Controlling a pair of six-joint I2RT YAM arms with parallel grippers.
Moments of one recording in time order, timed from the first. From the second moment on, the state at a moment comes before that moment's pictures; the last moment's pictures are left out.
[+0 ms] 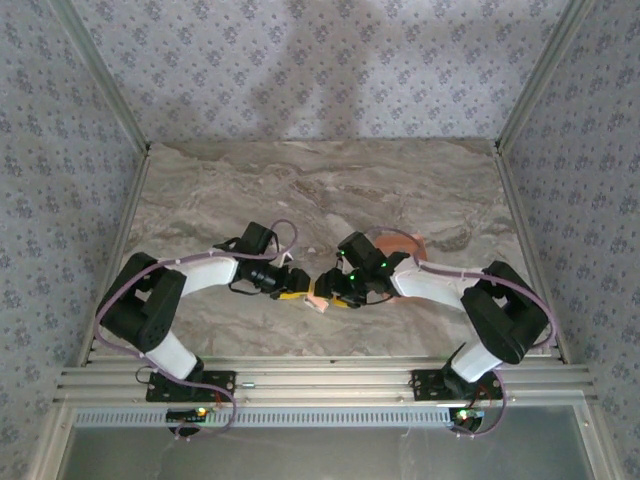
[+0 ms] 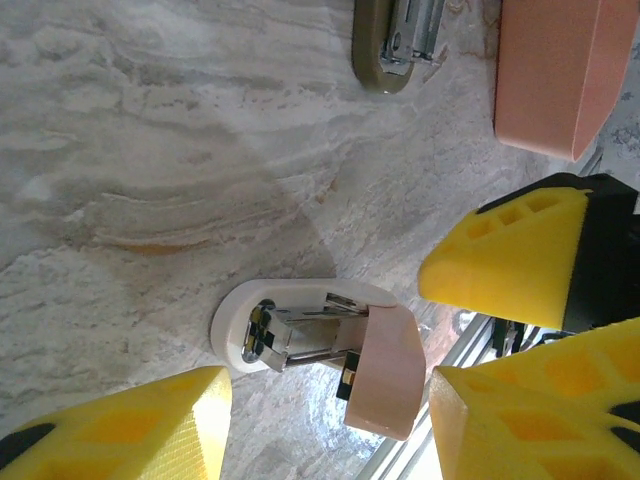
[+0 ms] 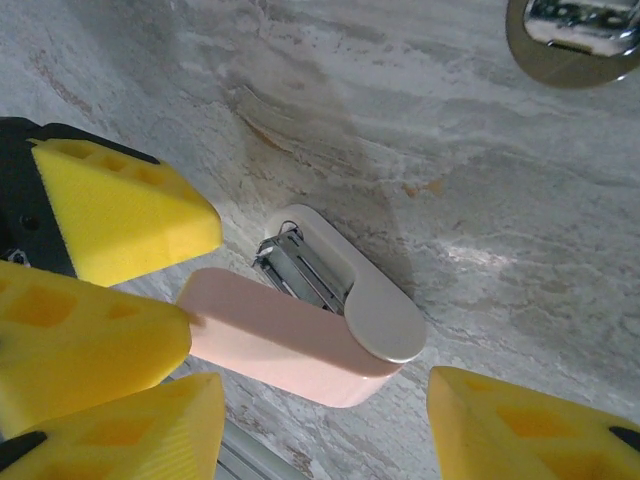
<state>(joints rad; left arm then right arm) -0.54 1.60 0.75 -0.27 0.77 -0.51 0.78 1.56 0.80 -0.26 -0.44 0.95</state>
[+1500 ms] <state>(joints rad) -0.54 1.68 0.73 -0.24 0.82 -0.45 0.80 1.70 0.91 -0.36 -0.45 0.93</state>
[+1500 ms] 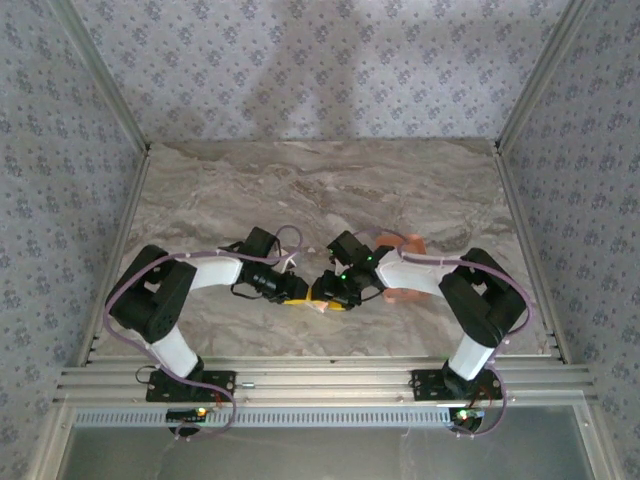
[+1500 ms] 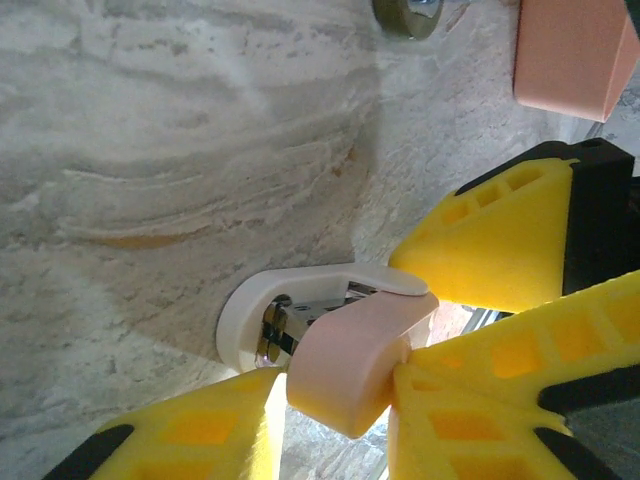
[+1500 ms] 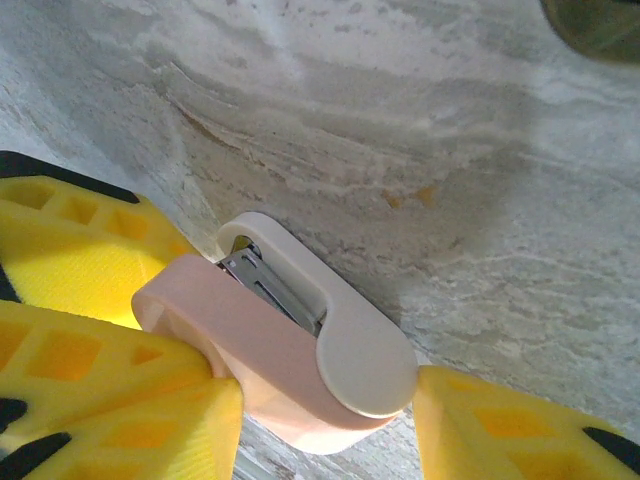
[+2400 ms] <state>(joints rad) -0.49 1.64 0.67 -0.22 0.77 -0.48 0.80 1.74 0.97 -0.42 -0.45 0.91</state>
